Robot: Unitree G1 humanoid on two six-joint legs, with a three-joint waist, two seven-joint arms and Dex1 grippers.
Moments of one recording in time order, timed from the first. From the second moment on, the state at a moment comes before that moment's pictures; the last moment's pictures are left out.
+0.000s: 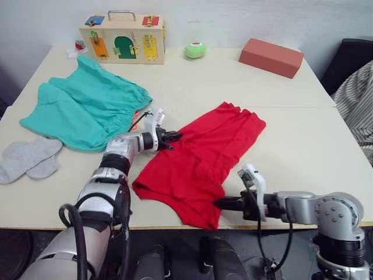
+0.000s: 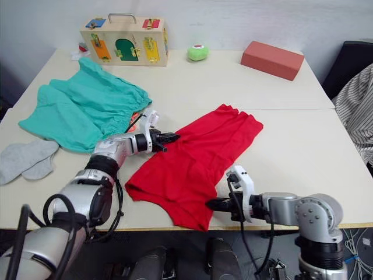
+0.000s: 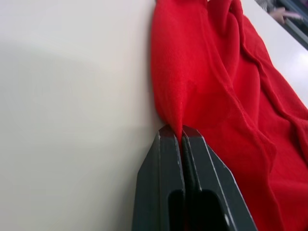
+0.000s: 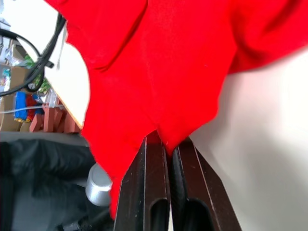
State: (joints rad) left arm -0.98 0.26 0.14 0.95 -0.18 0.43 -0.79; right arm -0.27 -0.50 -0.21 -0.39 1.08 1.61 0.39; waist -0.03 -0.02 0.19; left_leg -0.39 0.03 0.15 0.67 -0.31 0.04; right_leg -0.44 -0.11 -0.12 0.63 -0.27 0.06
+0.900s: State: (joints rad) left arm -0.30 0.36 0.13 -0.26 -0.35 0.82 -0.46; right arm -0.45 -0.81 0.09 0.01 0.66 0.96 1.02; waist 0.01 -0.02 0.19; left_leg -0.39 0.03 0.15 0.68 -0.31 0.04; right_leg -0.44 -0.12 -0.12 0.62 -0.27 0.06
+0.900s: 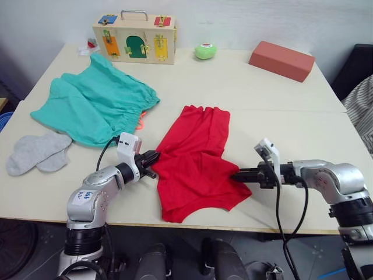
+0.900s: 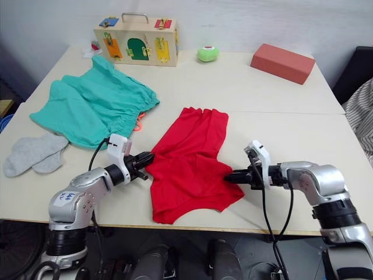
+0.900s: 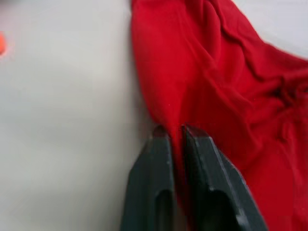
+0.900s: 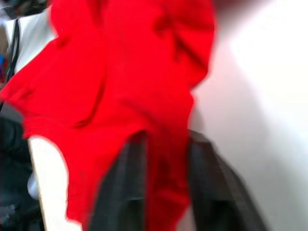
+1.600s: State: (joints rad) left arm -0.11 0.81 -0.03 0.00 -0.02 -0.44 -0.85; right arm -0.44 -0.79 0.09 0.62 0.08 -1.01 1.20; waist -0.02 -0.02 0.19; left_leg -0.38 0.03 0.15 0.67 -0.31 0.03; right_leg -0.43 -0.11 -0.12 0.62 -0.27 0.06
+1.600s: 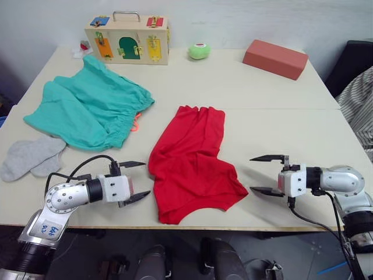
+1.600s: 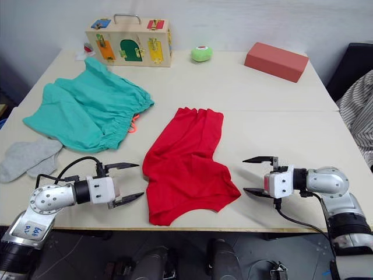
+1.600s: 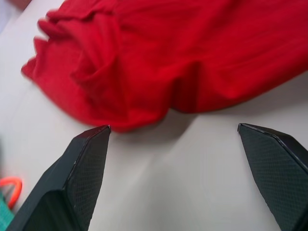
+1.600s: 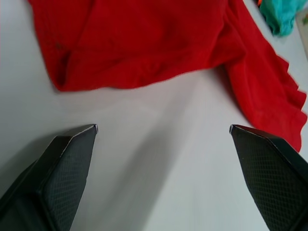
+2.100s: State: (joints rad) left arm -0.35 0.72 -0.23 0.24 -0.11 -0.74 -1.14; right arm -0.51 -0.67 0.28 0.63 0.11 -1.13 1.18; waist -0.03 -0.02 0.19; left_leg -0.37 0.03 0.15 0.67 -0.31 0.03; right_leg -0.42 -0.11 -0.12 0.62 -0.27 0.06
